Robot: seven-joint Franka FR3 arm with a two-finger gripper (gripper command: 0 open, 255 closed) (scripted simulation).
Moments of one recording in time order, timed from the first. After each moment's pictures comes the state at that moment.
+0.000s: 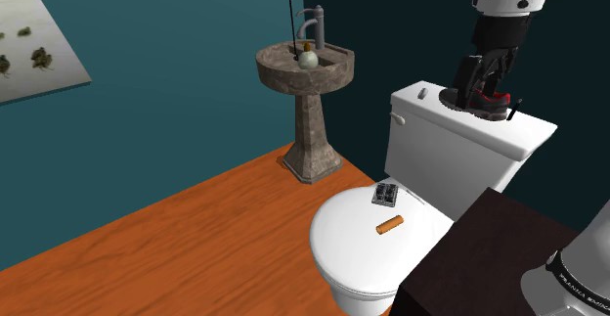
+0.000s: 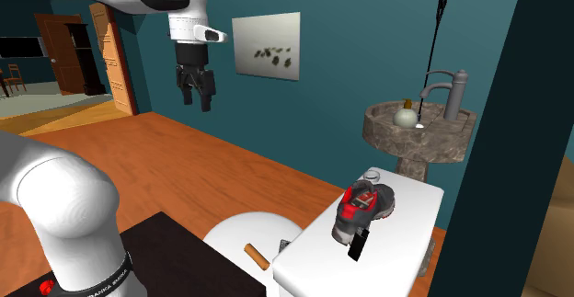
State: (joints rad) arm 0.02 -0.77 0.01 -2.40 0.04 1.59 0.14
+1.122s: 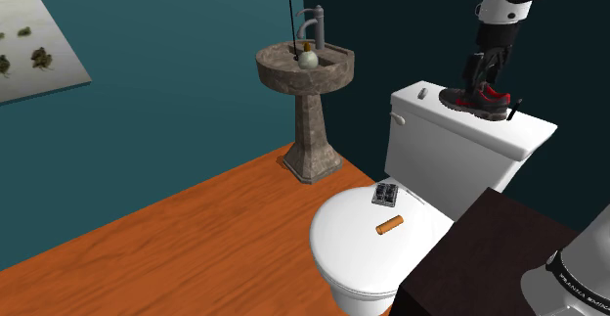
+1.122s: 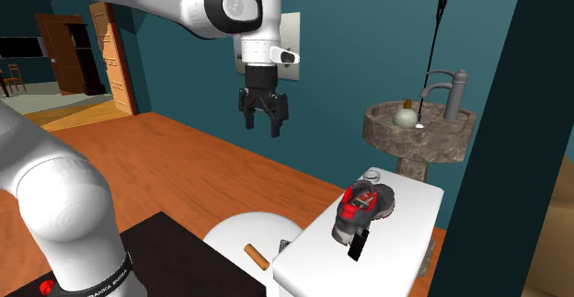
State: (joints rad) arm -0.09 -0.51 -0.26 -2.31 -0.15 1.77 -0.16
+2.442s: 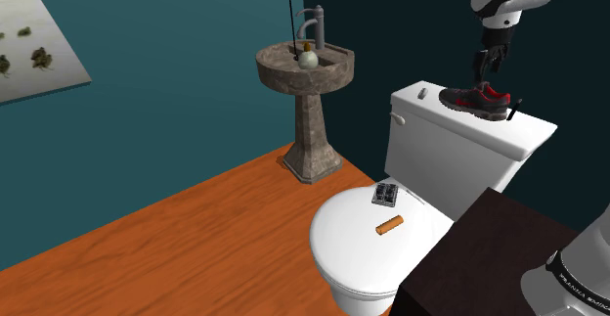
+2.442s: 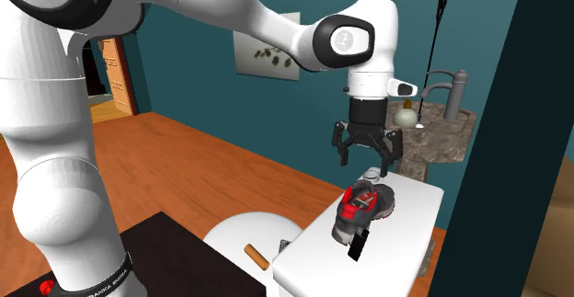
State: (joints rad) arm -0.21 0.11 -0.53 -1.86 -0.06 1.94 -0.60
